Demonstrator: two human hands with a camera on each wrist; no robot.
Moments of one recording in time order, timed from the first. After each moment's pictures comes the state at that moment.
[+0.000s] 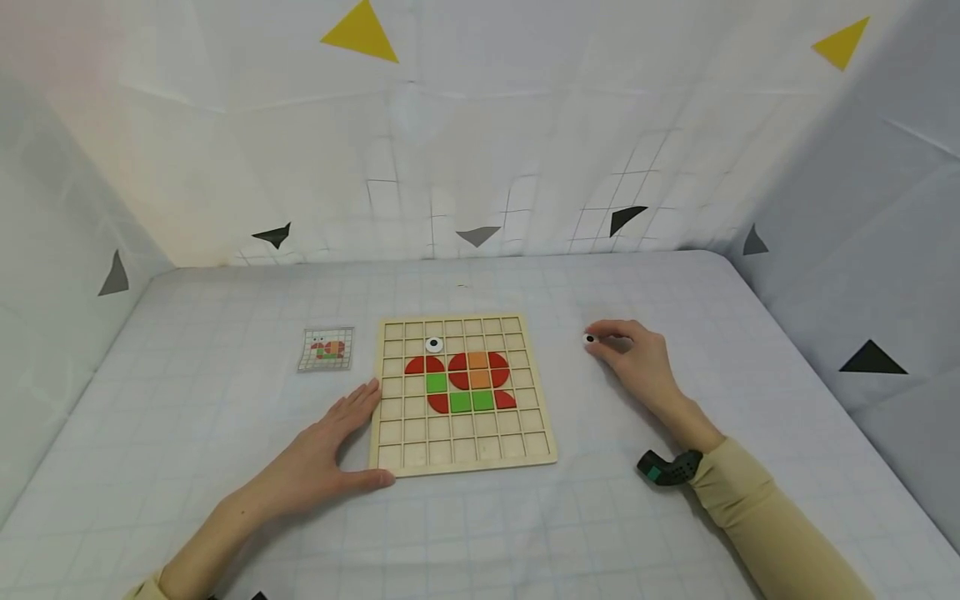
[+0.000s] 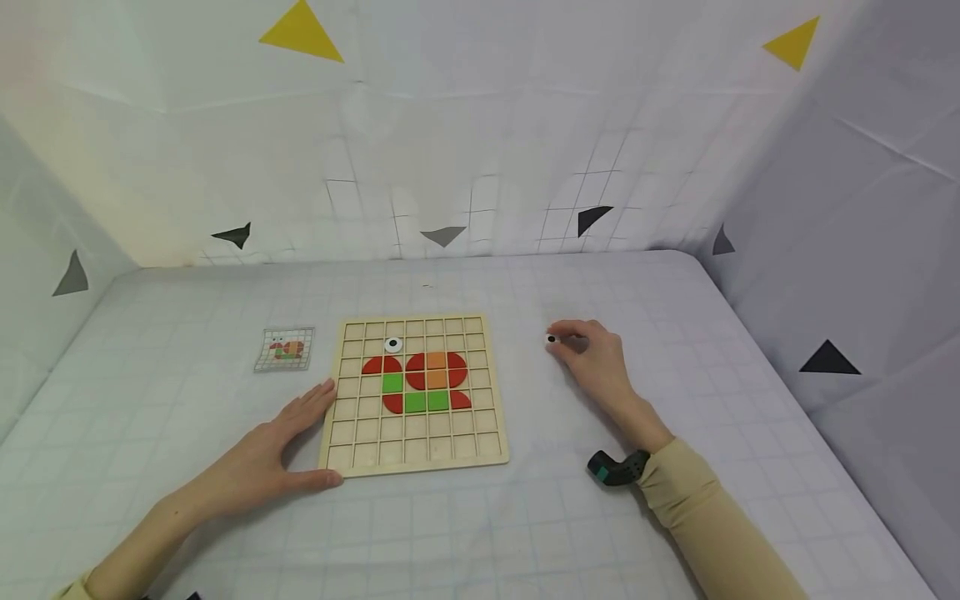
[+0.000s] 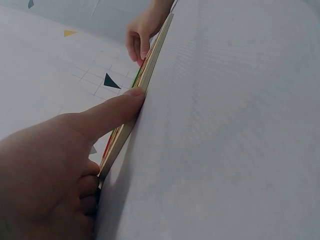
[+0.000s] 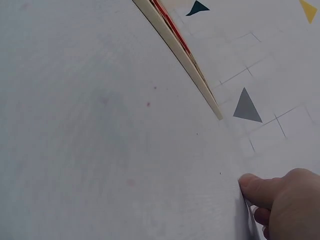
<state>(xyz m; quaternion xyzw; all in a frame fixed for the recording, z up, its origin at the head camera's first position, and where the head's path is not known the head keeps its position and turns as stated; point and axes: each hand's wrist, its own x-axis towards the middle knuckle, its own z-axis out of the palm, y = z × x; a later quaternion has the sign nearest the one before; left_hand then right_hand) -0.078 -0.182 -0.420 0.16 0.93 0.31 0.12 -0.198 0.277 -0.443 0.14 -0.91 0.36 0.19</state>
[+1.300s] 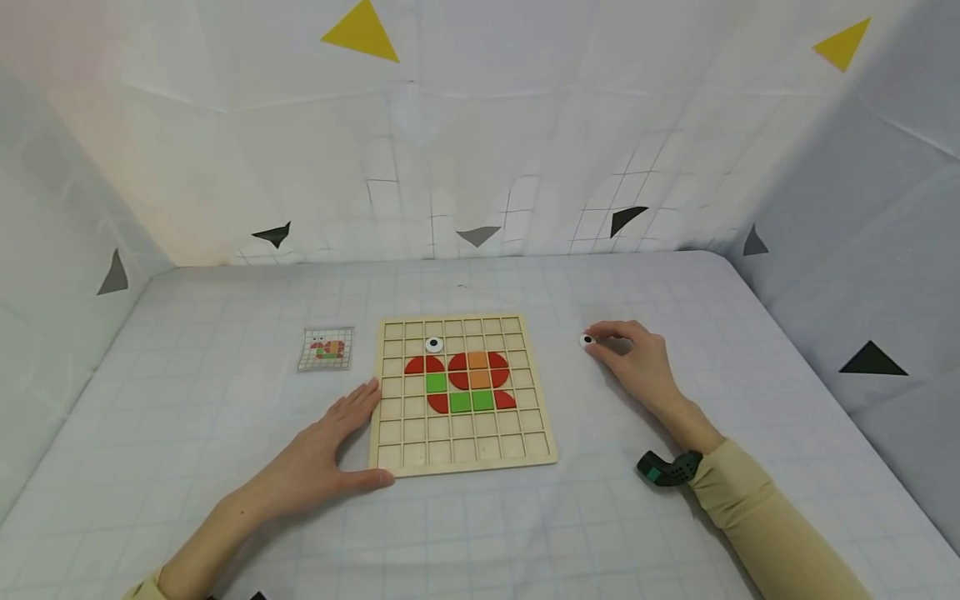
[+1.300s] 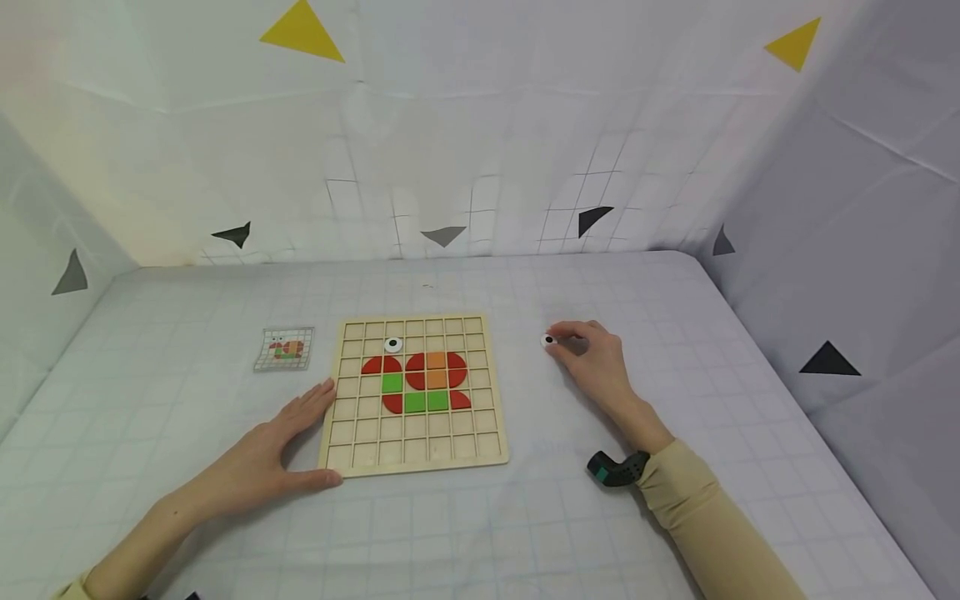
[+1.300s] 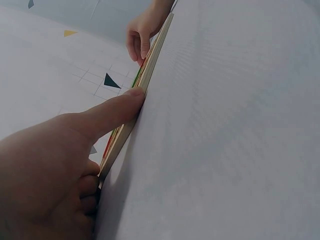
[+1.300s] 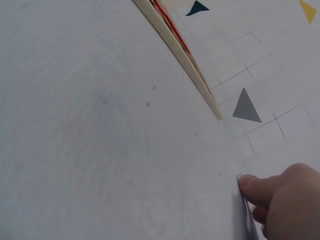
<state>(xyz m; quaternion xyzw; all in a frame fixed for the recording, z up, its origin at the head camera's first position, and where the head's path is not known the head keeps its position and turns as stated) -0.078 -0.181 -0.418 0.16 0.93 0.31 0.13 -0.198 0.277 -0.445 0.16 -0.90 0.35 0.21</state>
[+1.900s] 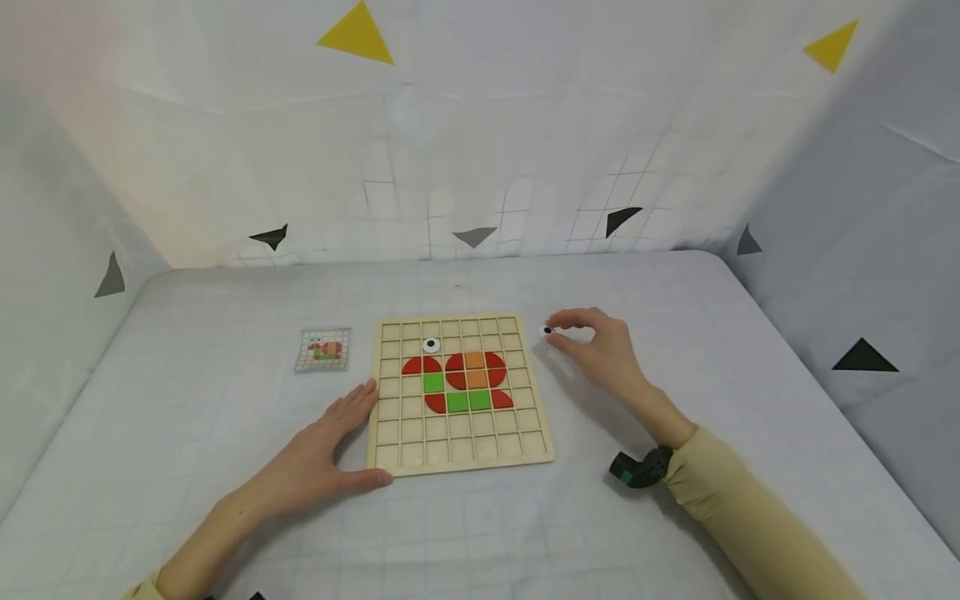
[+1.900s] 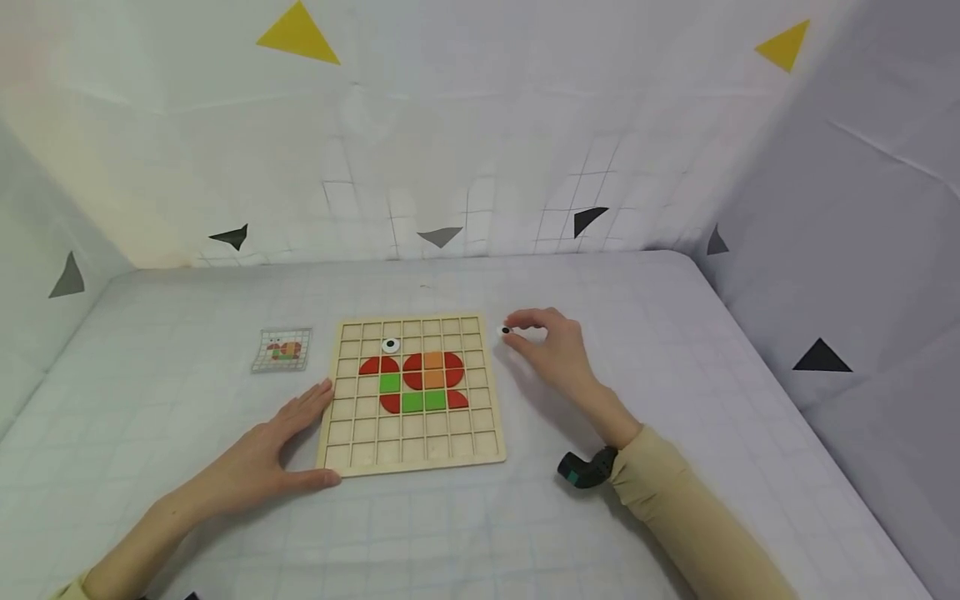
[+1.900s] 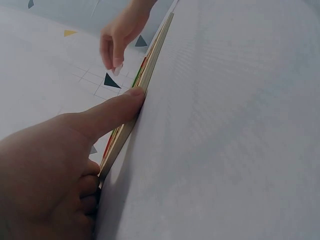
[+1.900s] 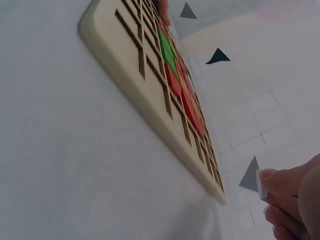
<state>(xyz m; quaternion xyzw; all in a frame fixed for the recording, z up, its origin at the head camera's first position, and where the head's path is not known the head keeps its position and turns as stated) -0.078 -0.180 -0.417 0.16 0.93 0.31 0.13 -0.189 0.216 -0.399 0.14 -0.90 0.40 0.14</state>
